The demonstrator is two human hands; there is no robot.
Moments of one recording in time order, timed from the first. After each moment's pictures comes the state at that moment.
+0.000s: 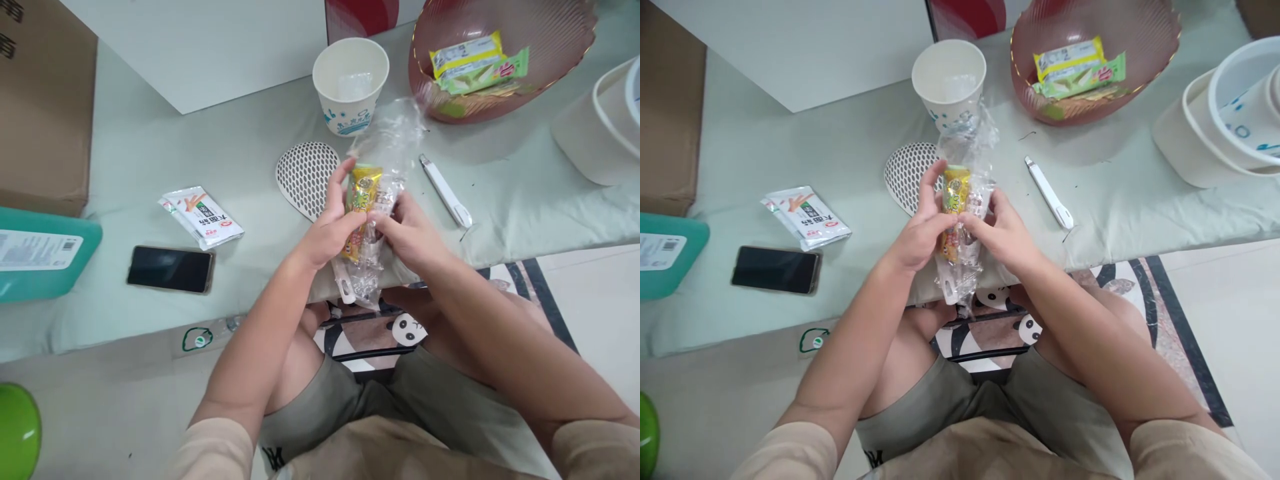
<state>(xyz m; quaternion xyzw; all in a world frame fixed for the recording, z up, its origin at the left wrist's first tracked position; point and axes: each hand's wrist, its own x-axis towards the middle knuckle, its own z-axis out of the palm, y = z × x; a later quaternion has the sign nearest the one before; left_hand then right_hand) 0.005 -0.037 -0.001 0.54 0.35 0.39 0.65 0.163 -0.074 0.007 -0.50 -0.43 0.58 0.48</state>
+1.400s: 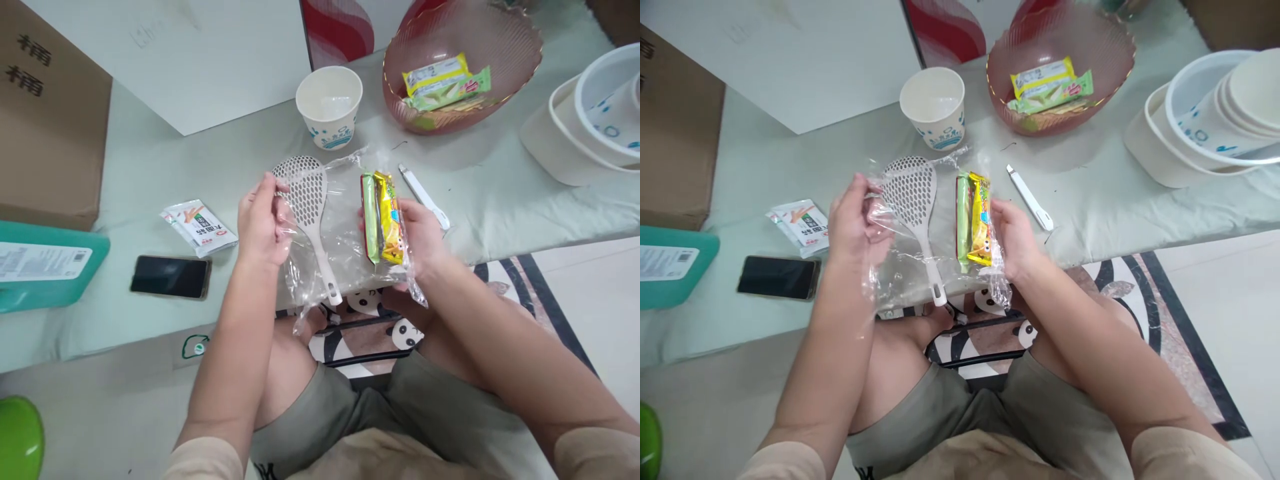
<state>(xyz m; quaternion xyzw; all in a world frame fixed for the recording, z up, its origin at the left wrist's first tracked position) -0.009 -0.025 0.074 0.27 0.56 0.52 0.58 0.182 -0.072 0.030 -0.45 -0.09 0.75 0.48</state>
